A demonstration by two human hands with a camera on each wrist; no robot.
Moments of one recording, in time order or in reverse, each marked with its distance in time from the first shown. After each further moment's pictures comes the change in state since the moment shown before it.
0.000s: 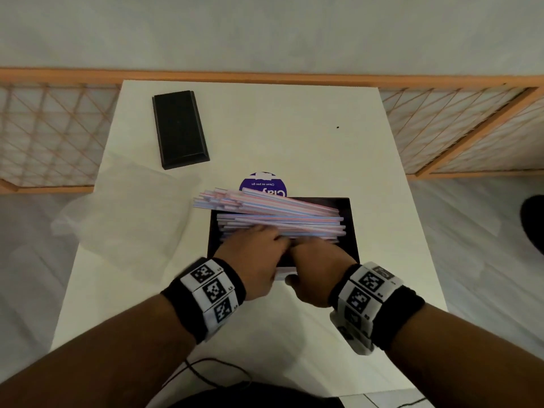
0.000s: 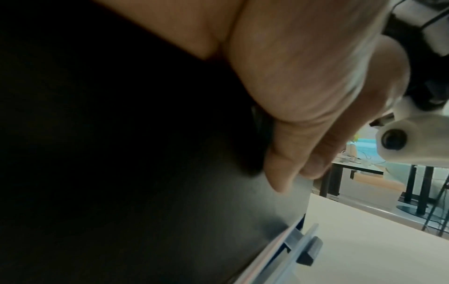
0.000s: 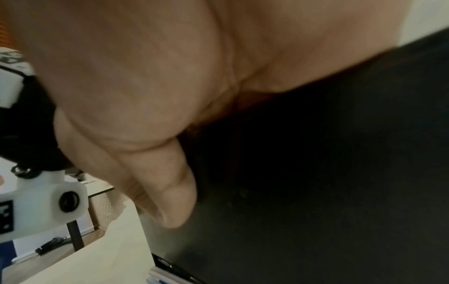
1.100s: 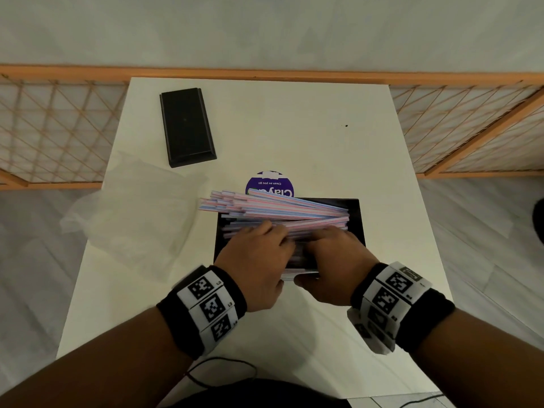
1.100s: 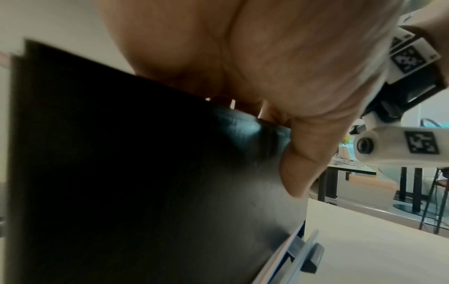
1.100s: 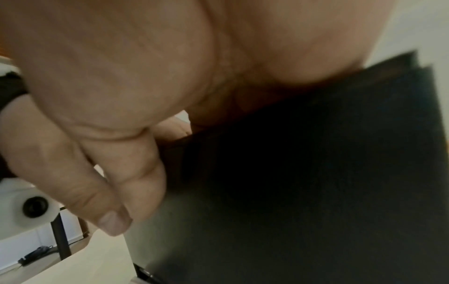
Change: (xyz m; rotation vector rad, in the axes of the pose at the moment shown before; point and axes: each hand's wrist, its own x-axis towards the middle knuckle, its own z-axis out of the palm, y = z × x) left_hand -0.019 0.000 -0.005 0.138 0.166 0.081; right_hand -0.010 0.013 -0.015 -0.036 0.098 -0.006
